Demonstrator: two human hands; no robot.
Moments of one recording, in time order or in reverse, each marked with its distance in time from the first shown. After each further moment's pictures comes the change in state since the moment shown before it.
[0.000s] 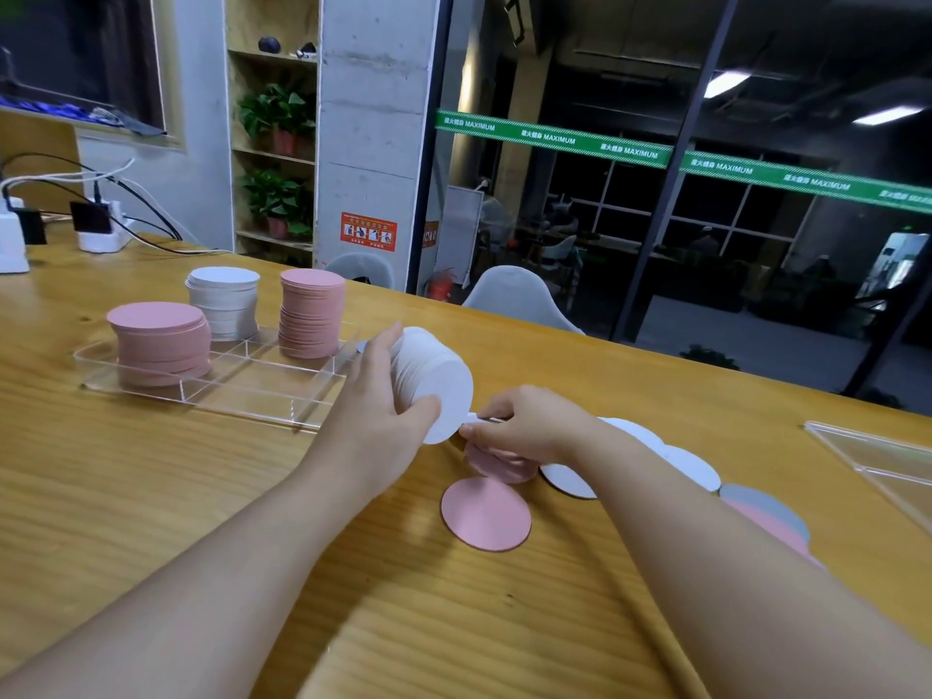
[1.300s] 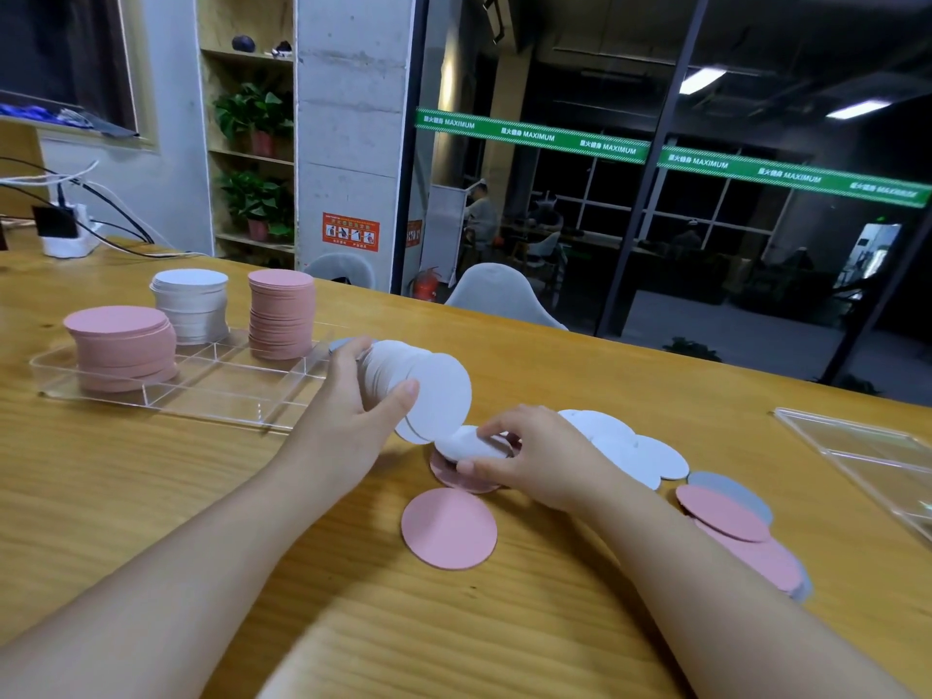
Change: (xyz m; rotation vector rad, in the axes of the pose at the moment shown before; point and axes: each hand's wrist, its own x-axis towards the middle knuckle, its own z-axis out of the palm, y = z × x) left_hand -0.002 0.000 0.007 -0.109 -0.017 -0.051; right_hand -0.040 0.031 0.016 0.089 0.205 -0.093
